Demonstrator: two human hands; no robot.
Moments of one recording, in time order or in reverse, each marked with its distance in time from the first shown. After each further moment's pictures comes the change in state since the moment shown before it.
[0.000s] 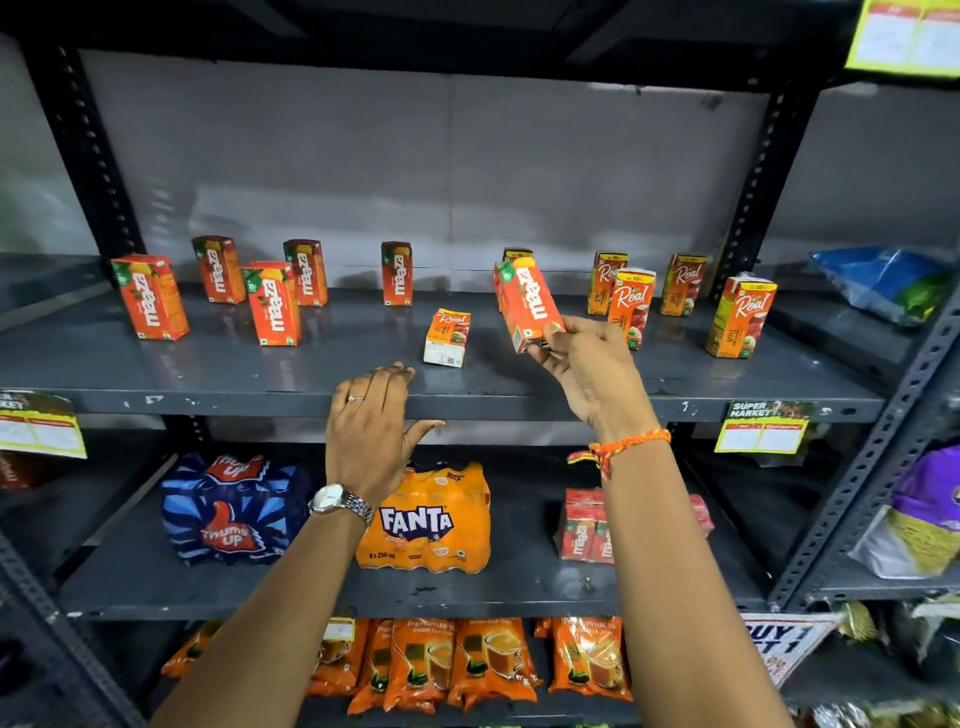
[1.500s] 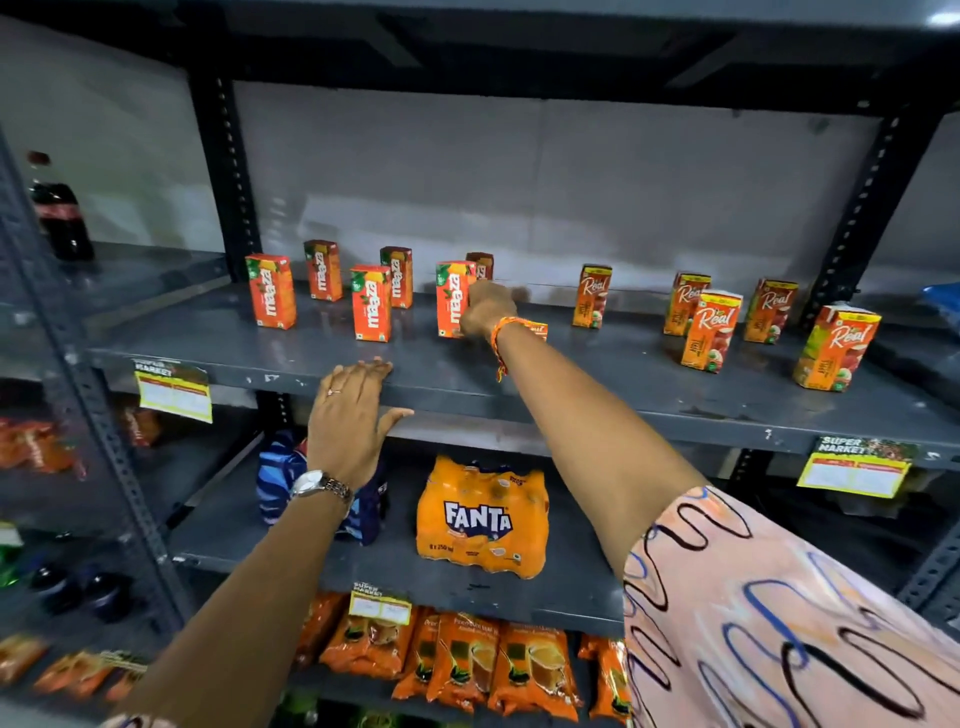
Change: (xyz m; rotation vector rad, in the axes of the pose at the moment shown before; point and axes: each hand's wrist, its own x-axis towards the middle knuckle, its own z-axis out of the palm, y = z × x) left_hand -0.022 -0.098 -0.041 -0.081 -0.156 -0.184; right_hand 0.036 0.018 0.181 -1.304 -0.346 -0.243
